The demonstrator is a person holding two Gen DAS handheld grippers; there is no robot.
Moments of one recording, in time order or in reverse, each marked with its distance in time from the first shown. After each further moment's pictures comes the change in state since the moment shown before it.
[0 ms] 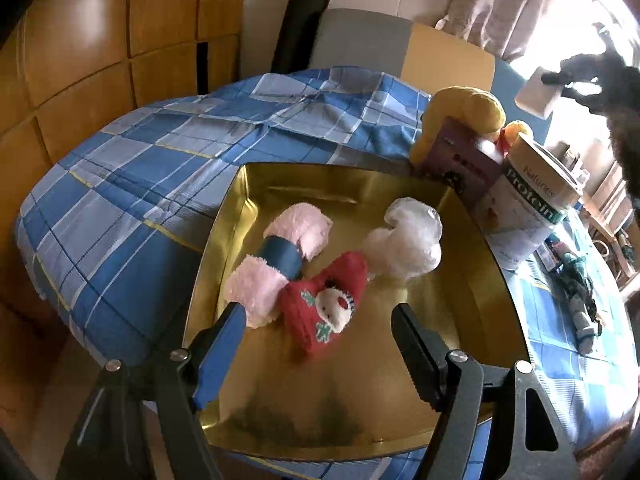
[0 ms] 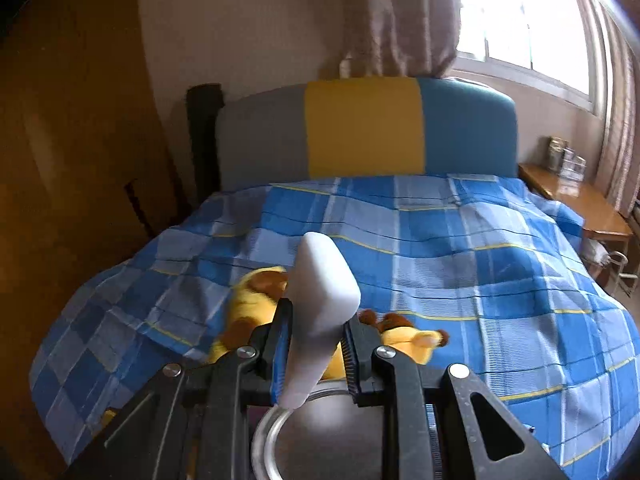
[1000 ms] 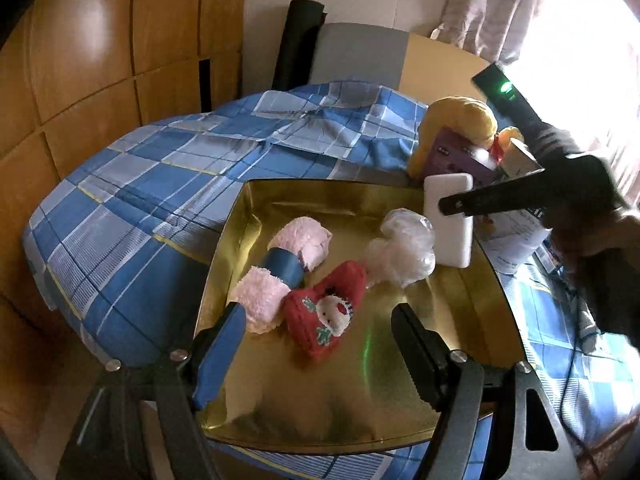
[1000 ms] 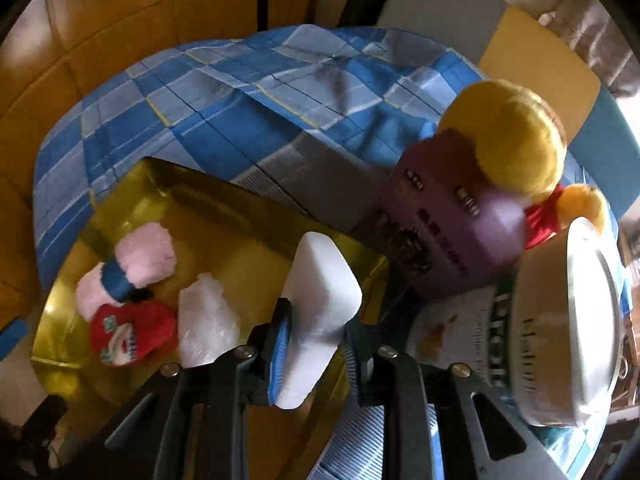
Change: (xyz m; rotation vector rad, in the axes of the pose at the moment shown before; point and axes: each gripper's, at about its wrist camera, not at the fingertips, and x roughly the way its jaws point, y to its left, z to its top) left arm -0.018 -0.007 -0.003 0.034 -0.064 0.020; right arm 0.071 0.137 -0.177 -0.524 0.465 0.116
